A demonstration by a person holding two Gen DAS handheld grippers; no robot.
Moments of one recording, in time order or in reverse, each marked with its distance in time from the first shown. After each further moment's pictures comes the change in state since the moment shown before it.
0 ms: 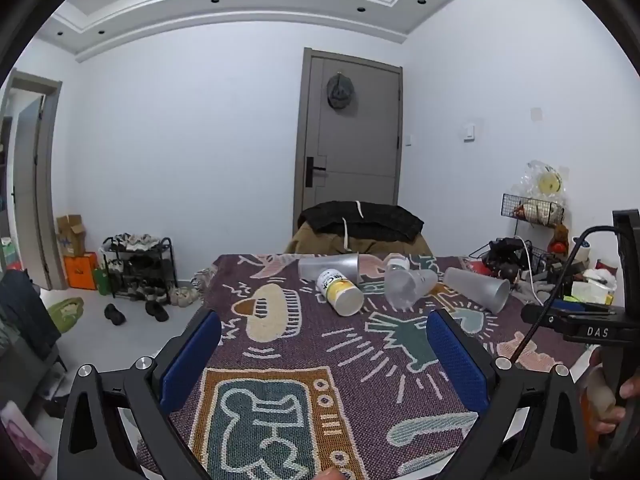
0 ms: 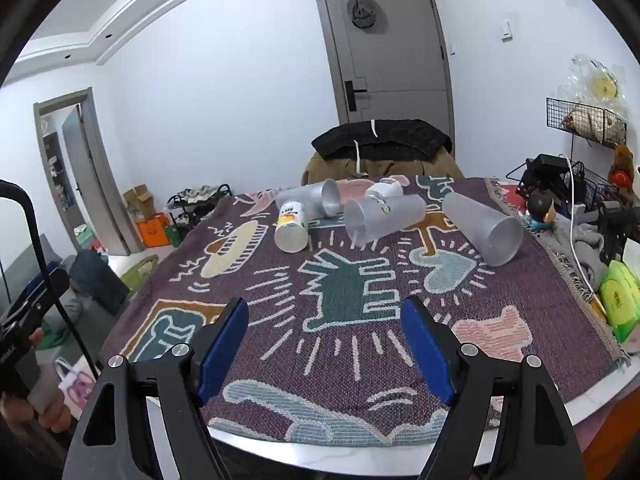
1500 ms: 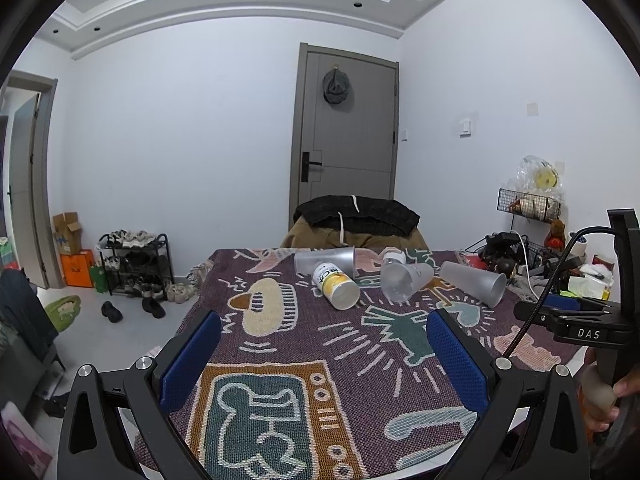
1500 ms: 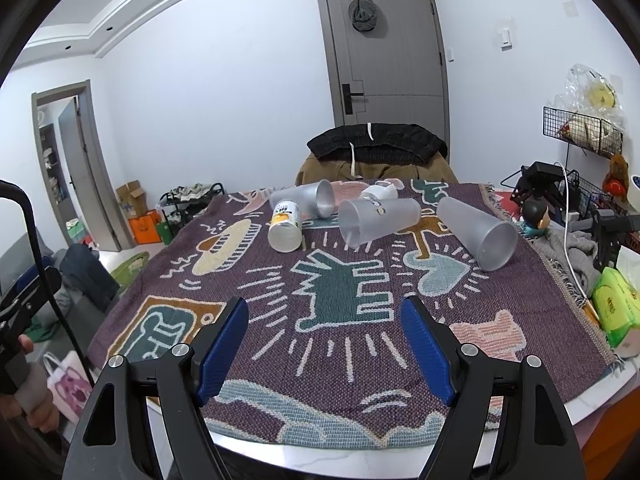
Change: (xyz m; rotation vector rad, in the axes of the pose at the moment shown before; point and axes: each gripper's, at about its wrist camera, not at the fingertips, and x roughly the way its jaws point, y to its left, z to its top) left arm 0.000 -0.005 -0.007 0.019 0.011 -0.023; right arm 0.002 0.004 -0.004 -0.032 -0.011 -0.041
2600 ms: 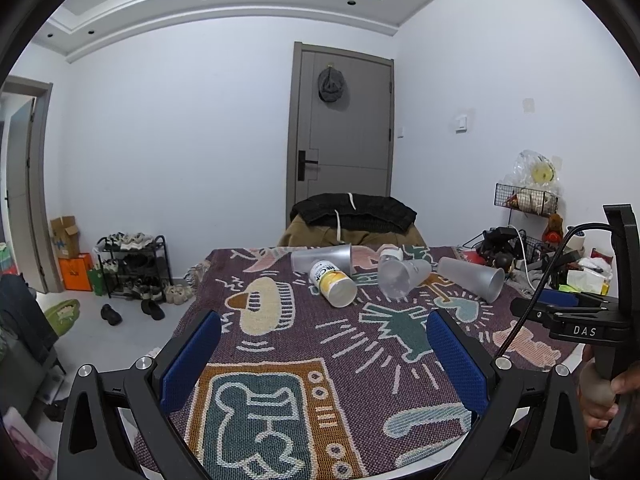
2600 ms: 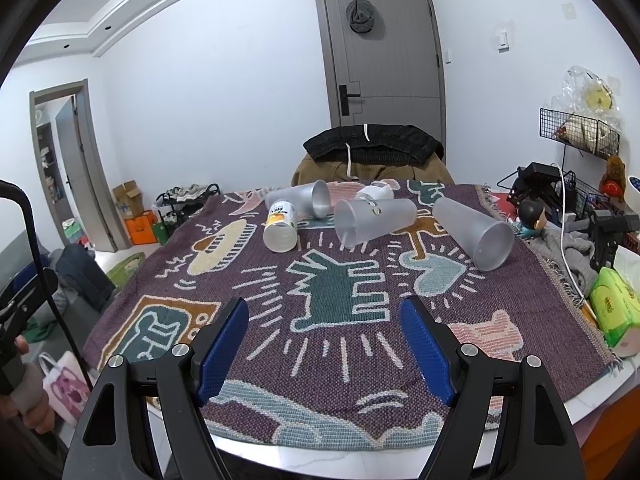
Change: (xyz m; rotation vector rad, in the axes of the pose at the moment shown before) left arm 0.002 -0.003 -0.003 0.012 0.005 -0.007; right arm 0.002 -0.002 -0.001 -0.004 -0.002 -0.009
